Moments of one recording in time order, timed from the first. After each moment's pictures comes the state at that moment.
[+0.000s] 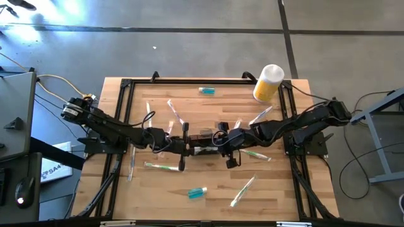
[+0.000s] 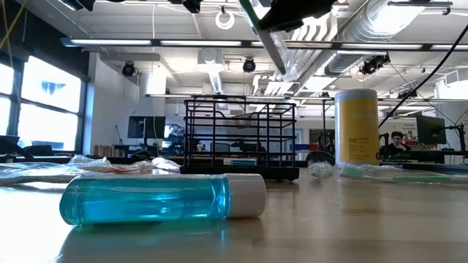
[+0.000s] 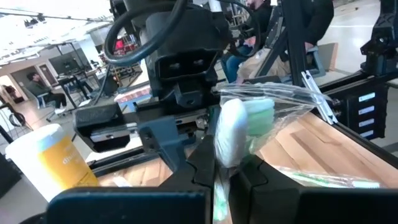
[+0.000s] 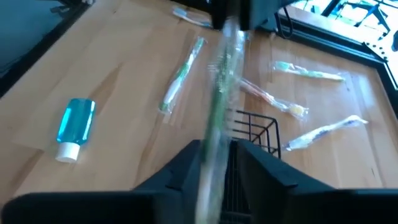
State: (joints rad) left arm -0.29 1.42 0.77 0.70 -0.21 0.31; right arm 0.22 1.48 1.09 -0.22 0.15 -0.13
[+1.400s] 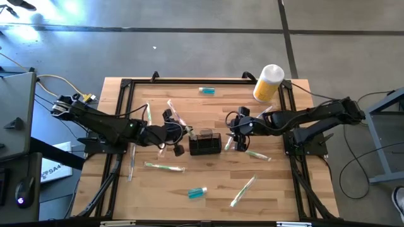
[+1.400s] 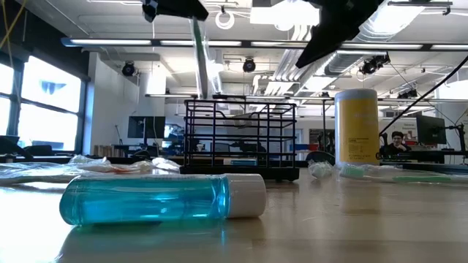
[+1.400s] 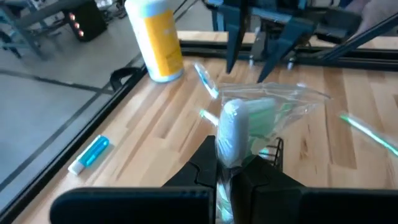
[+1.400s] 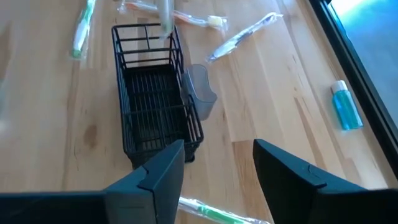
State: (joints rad) left arm -0.28 1.23 0.99 -0.17 -0.65 -0.20; right arm 0.12 1.29 1.00 -0.50 0.30 0.10
